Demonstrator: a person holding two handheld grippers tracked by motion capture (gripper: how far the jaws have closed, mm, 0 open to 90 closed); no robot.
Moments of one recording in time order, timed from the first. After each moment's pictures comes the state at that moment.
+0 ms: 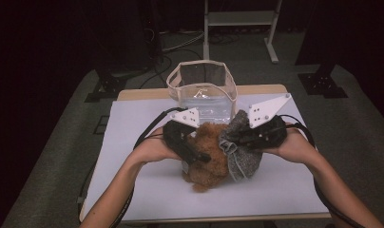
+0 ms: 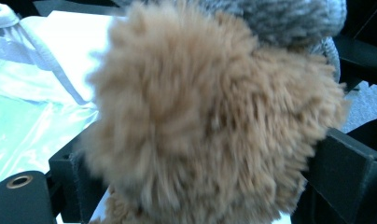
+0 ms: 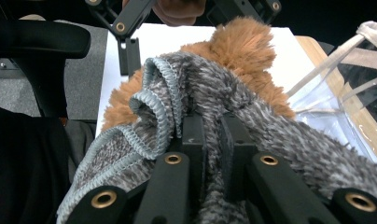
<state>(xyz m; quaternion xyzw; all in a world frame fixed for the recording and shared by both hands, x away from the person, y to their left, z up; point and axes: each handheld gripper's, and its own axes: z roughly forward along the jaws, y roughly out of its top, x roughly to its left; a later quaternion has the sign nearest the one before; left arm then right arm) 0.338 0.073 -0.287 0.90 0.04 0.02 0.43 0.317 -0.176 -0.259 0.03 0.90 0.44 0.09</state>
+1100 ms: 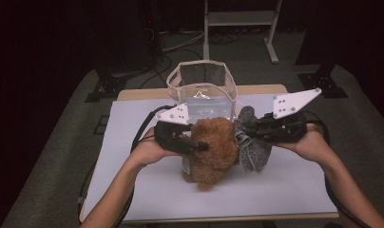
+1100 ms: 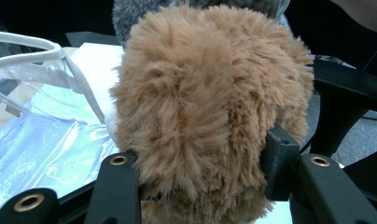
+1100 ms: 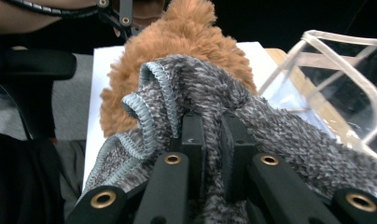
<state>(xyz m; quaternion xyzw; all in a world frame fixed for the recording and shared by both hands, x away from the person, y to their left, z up) 0.328 0.091 -0.273 0.87 0.07 0.05 0.49 0.320 -0.216 -0.251 0.07 0.87 0.48 0.10</state>
